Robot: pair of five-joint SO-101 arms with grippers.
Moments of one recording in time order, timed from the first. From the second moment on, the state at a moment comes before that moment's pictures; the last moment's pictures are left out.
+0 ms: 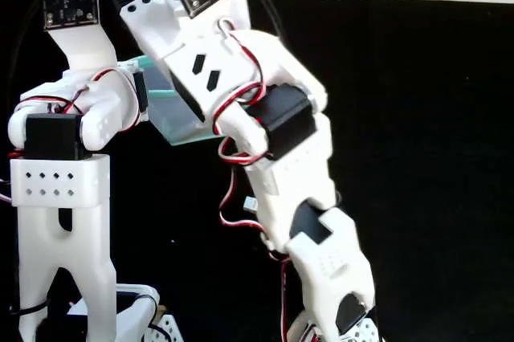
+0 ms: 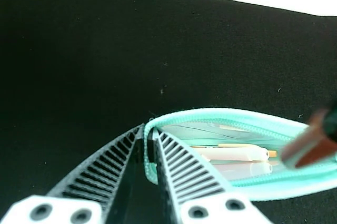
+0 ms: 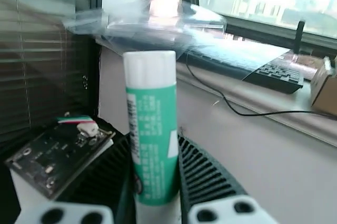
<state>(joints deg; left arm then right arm) -5.3 -20.4 5.4 76.4 9.4 -42.5 29.6 -94.4 69.2 8.0</state>
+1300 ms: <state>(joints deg) -7.1 -20.4 6.2 73.6 9.3 -40.0 39.4 -95.6 92.6 5.0</state>
